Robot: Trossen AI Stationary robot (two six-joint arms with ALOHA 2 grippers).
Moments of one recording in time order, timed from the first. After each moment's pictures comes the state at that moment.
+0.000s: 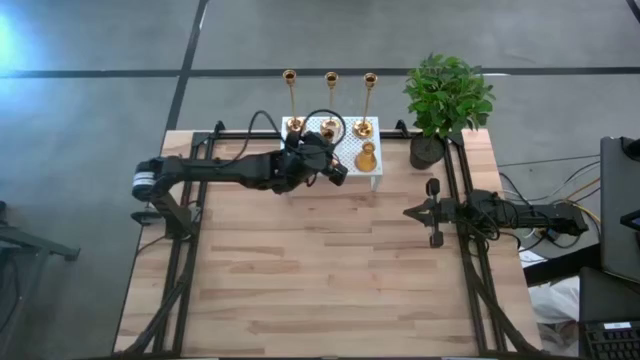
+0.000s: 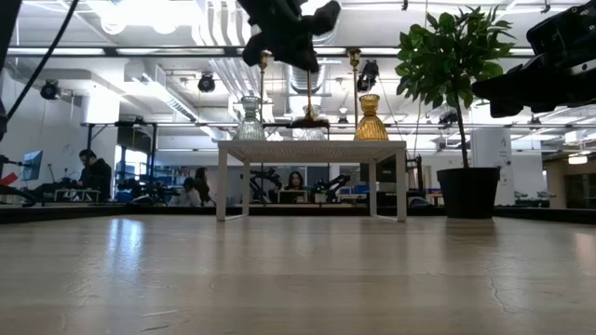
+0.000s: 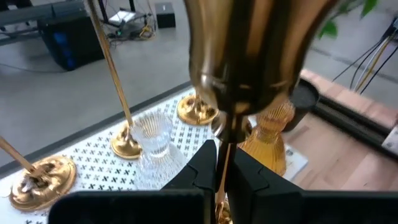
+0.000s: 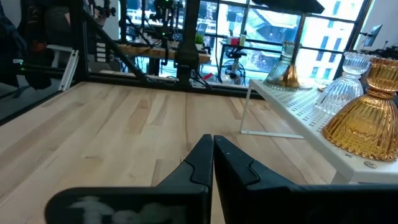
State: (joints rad) left arm 0.10 1.65 1.48 -0.29 -0.72 -0.39; right arm 0.00 0.05 0.01 0.01 0.03 -0.09
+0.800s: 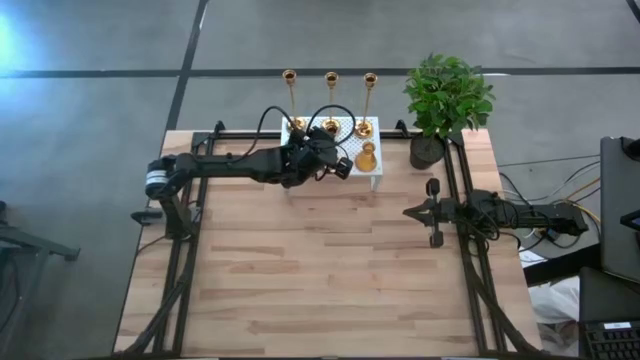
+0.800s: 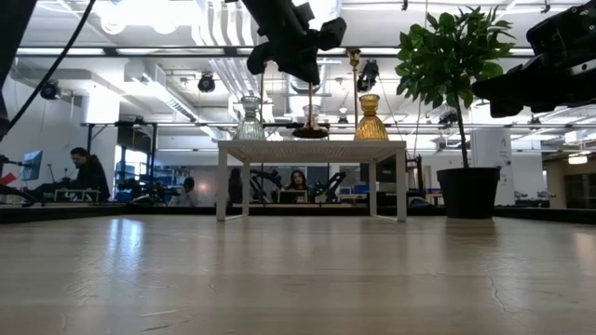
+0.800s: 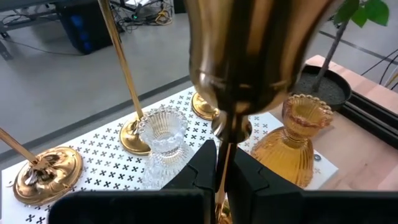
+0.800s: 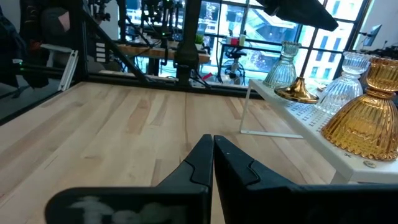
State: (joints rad) left arm 0.15 1.75 1.58 -0.39 -0.72 -0.45; right arm 0.00 0.05 0.01 0.01 0.03 -0.09
